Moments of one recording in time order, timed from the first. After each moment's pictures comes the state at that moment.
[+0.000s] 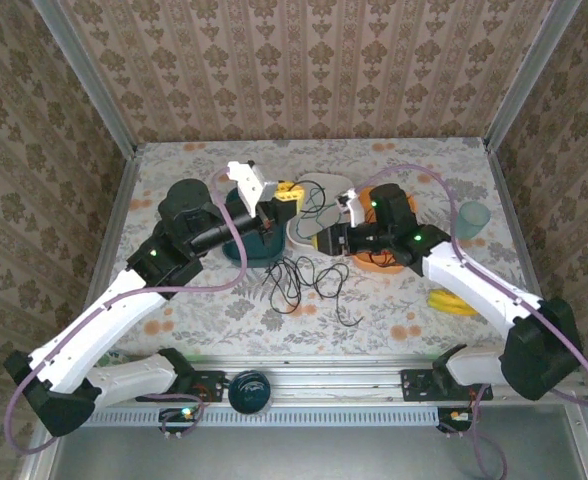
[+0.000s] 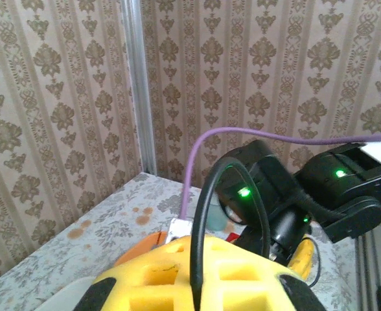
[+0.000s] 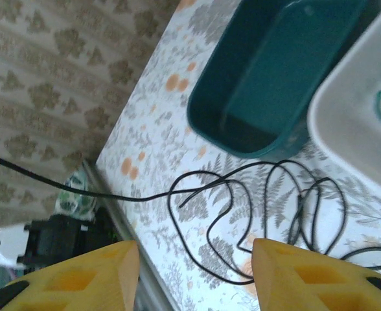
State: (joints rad) left arm -0.82 1.06 1.19 -0.11 0.36 0.01; right arm 0.50 1.33 0.98 -0.27 -0.62 0.43
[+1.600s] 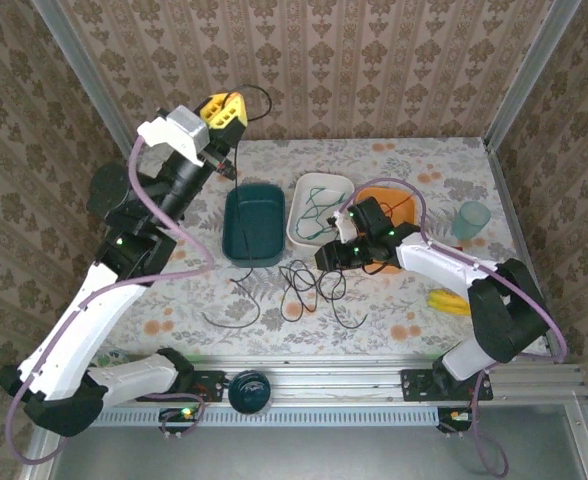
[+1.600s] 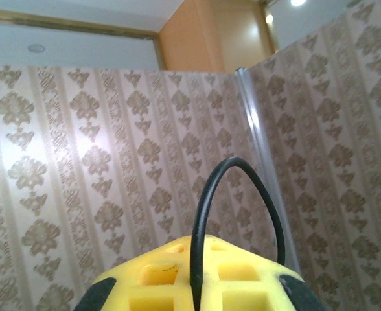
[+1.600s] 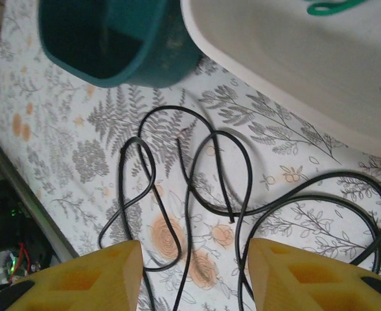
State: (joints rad) left arm -0.69 1.09 1.43 0.18 0.13 0.19; right arm 0.51 1.53 0.97 -0.38 -0.49 0.37
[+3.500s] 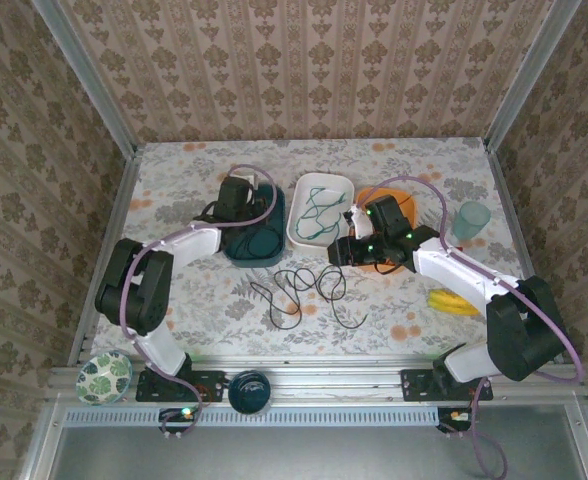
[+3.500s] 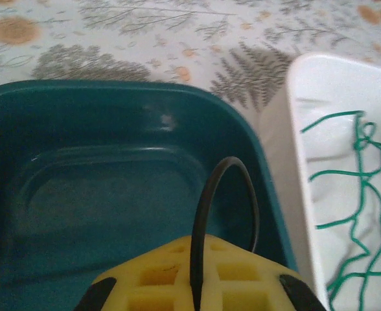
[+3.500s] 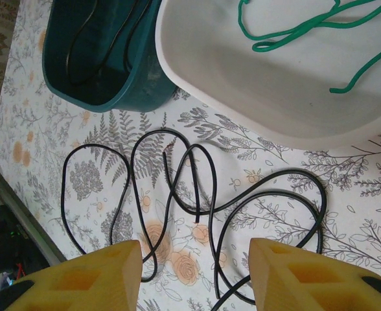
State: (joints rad) left arm -0.46 1.71 1.02 0.03 0.00 -0.39; right arm 0.45 1.42 0.91 -0.39 -0.45 0.38
